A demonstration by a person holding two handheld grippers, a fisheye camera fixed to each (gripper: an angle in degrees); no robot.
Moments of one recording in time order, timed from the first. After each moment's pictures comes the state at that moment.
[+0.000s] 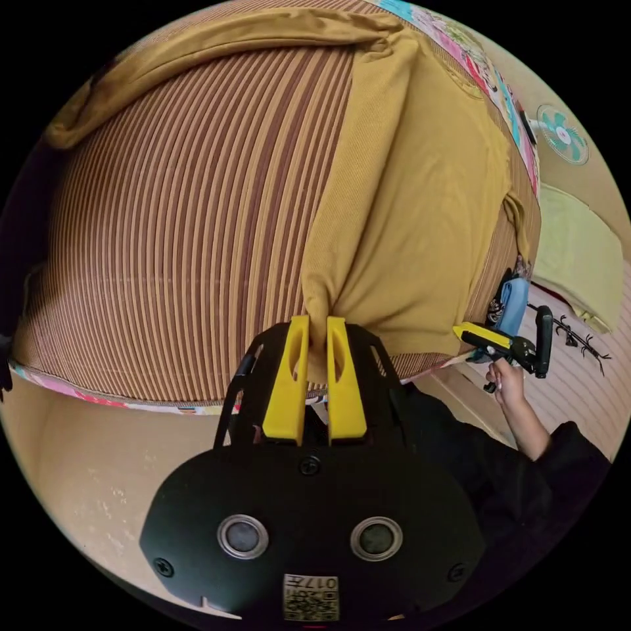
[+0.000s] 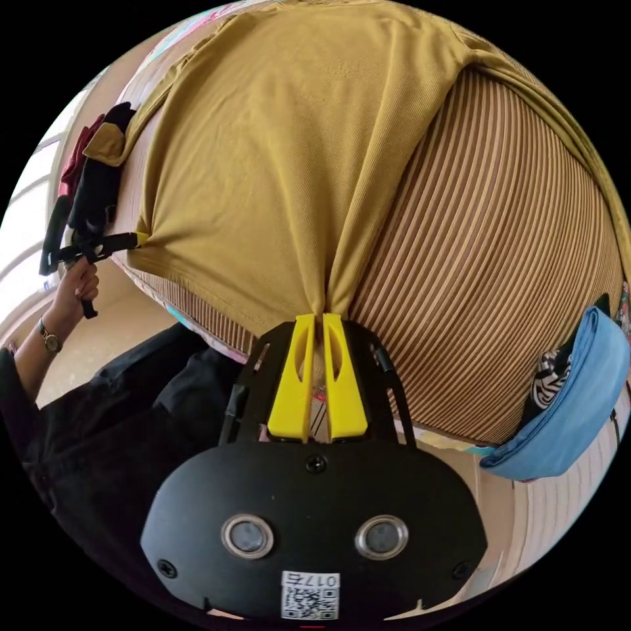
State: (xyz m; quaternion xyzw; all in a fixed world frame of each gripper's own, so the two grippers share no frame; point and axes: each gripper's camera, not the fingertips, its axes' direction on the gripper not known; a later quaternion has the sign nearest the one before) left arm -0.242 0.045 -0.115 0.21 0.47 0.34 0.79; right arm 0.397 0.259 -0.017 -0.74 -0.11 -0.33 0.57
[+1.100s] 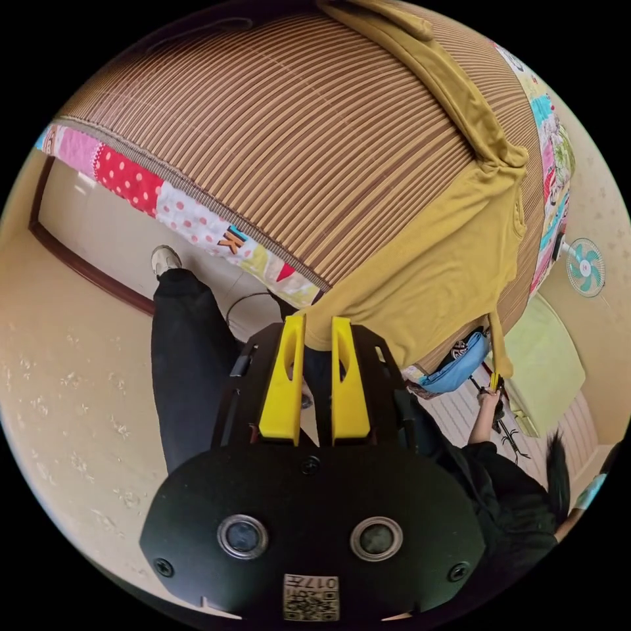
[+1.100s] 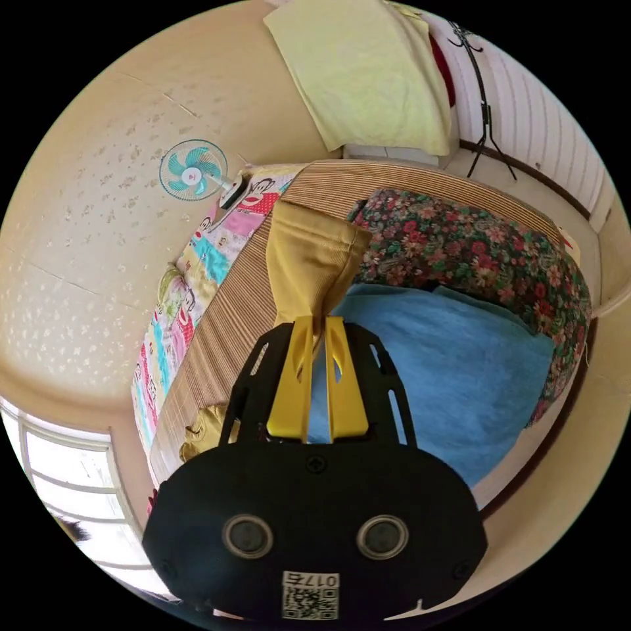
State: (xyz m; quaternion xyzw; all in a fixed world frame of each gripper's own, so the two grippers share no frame) left arm -0.315 0.052 0.035 0.04 0.58 0.17 0.80; right arm 0.712 -0.062 0.069 -0.32 0.02 0.17 0.93
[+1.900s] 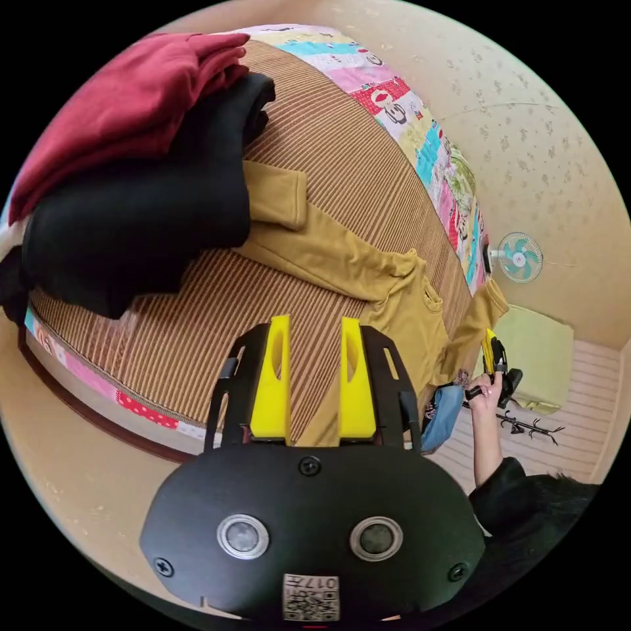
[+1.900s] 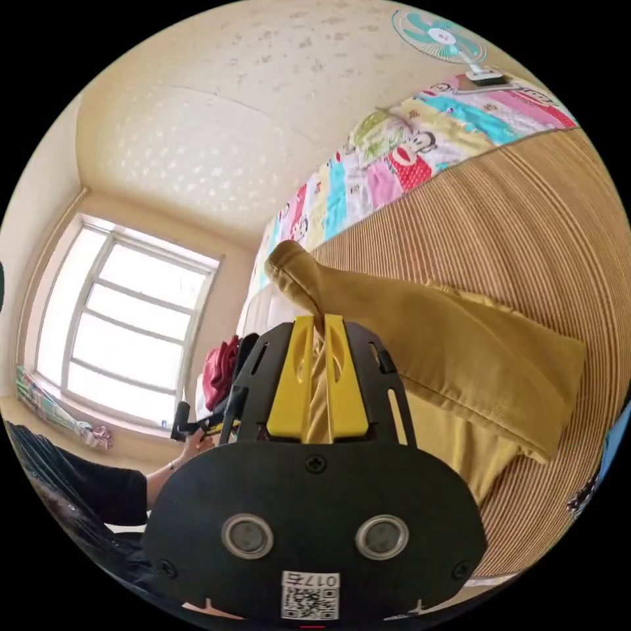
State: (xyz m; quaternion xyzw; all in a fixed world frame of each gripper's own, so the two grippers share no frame) left arm -0.377 0.017 -0.007 0.28 0.64 0.15 0.70; right arm 0.355 0.132 0.129 -0.48 -0.37 0.00 0.79
